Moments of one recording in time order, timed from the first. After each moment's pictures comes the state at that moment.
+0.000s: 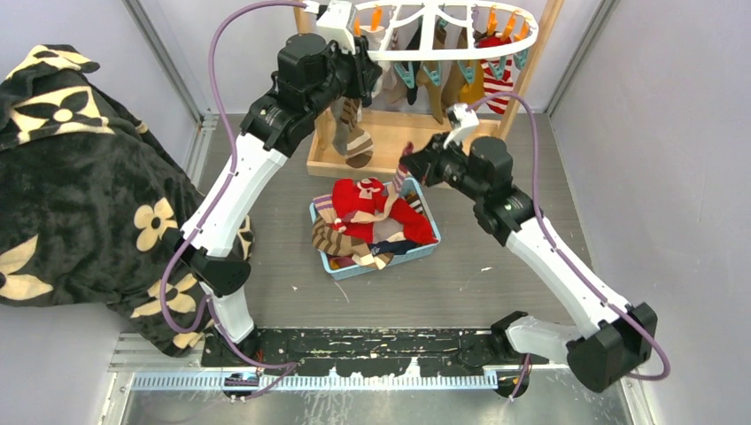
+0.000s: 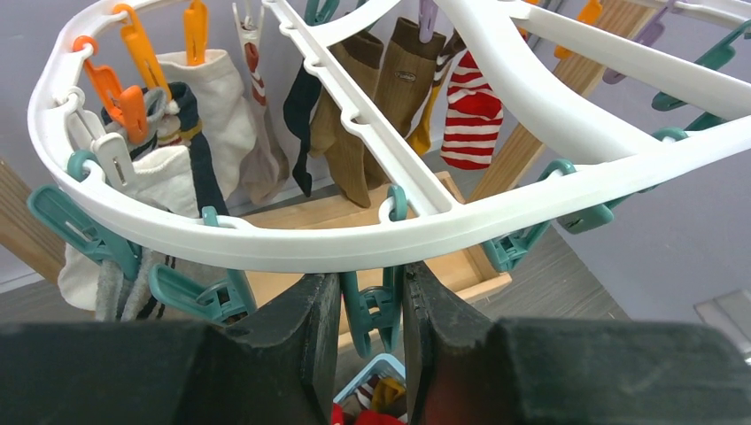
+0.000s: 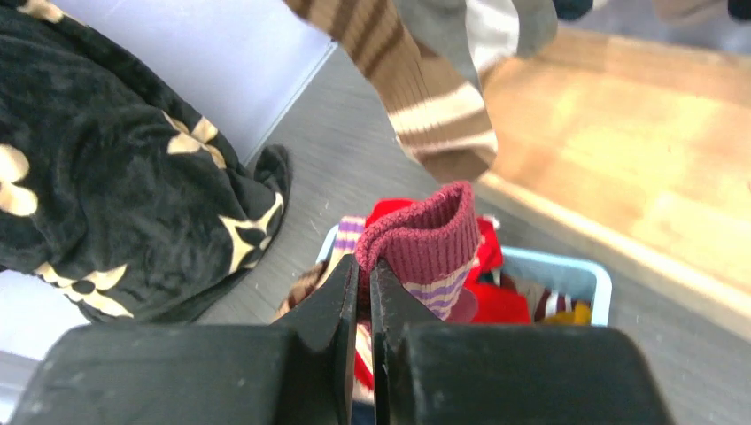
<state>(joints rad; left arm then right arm) -0.64 1.81 2.28 -0.53 -0.07 -0.21 0.47 1.10 1.01 -0.04 -0.25 0.44</state>
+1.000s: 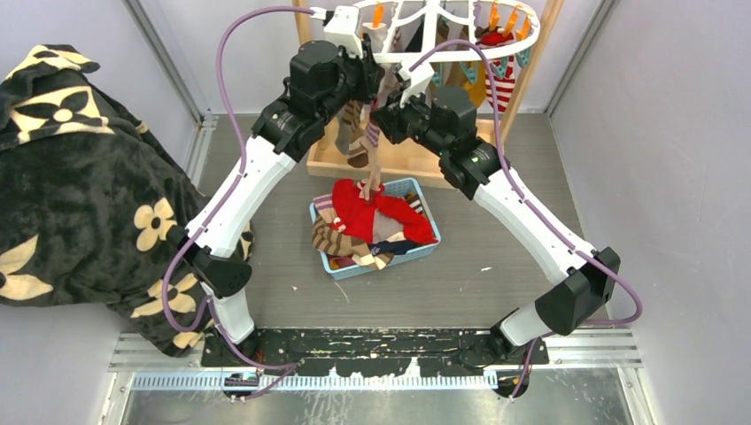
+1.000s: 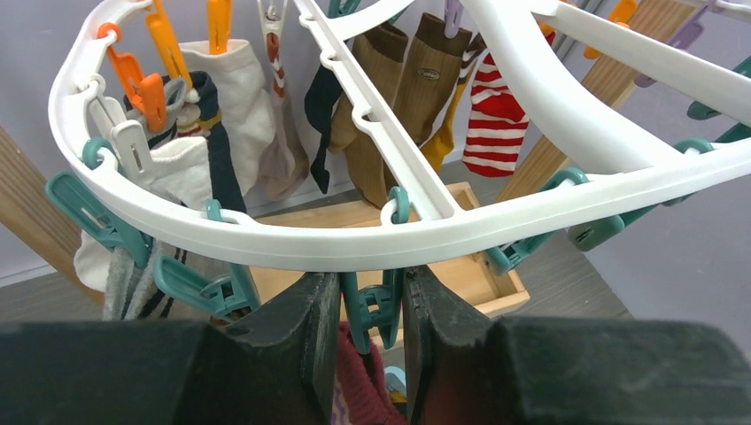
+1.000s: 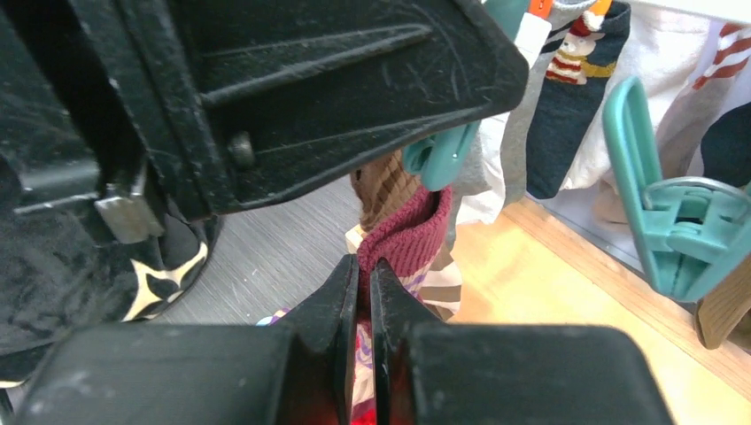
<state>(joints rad) -0.68 1.81 2.22 -0.47 -0.19 -0.20 0.59 1.49 1.55 -0.11 -0.16 0.05</state>
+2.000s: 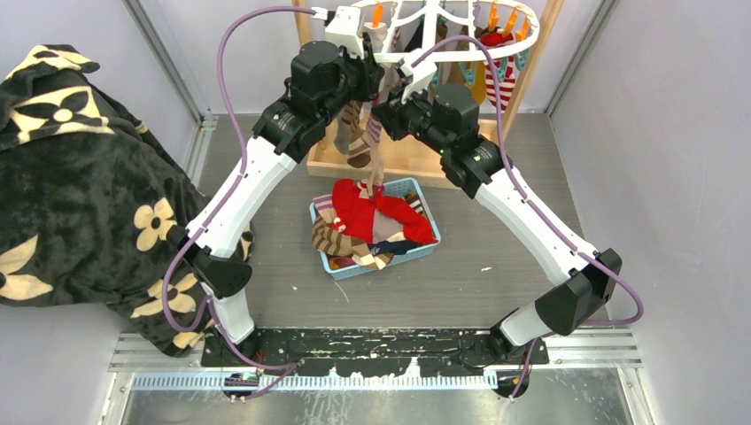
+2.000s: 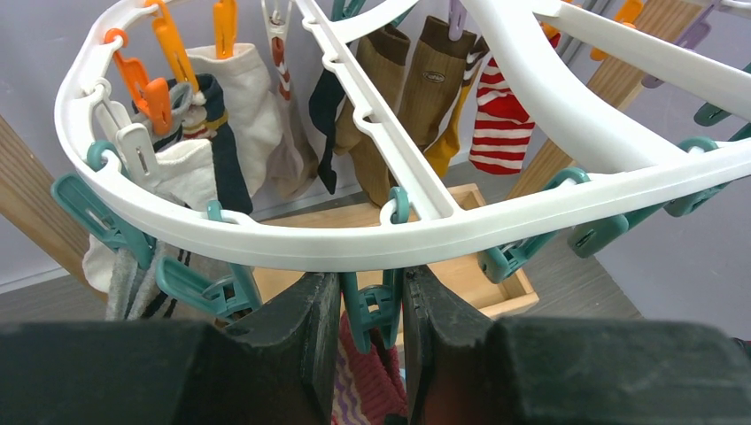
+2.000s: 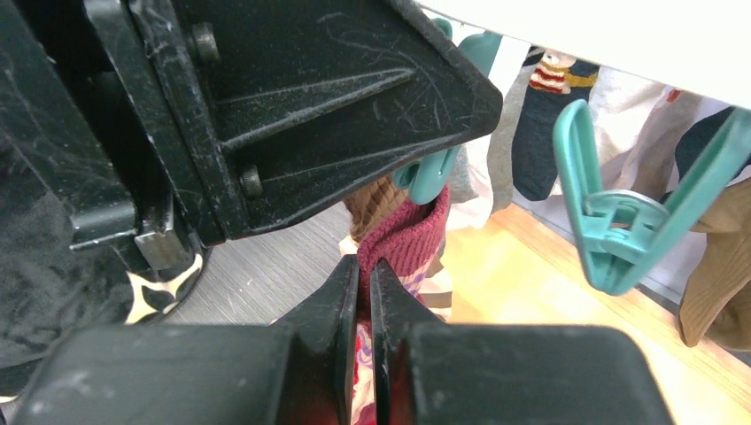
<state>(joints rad) -0.69 1.81 2.22 -0.46 -0.21 -0.18 0.59 1.49 1.58 -0.13 -0.13 0.04</state>
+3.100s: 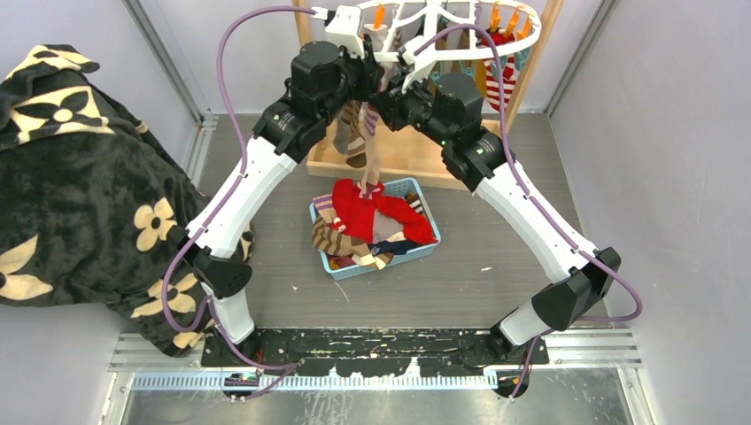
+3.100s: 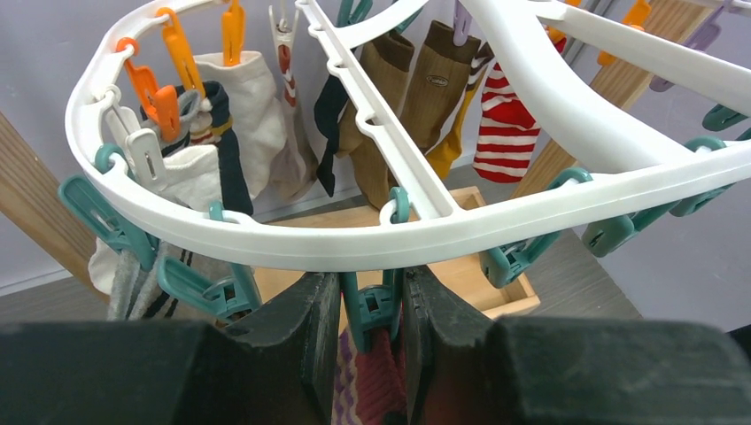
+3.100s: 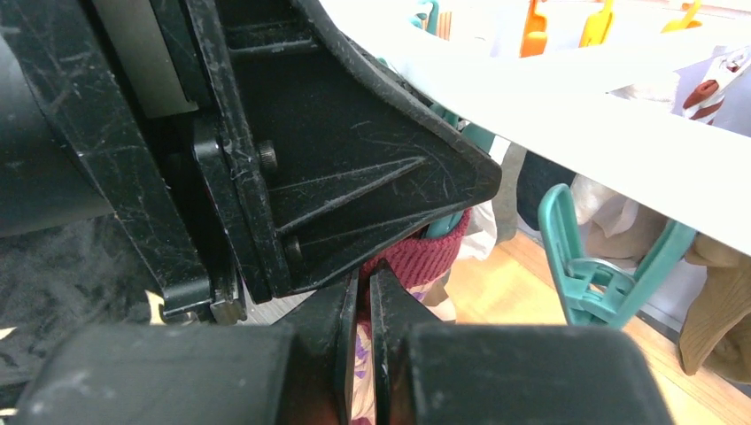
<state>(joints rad) -0.69 1.81 2.22 -0.45 -0.22 -0.18 0.59 1.51 1.68 -0.15 -0.15 0.06</state>
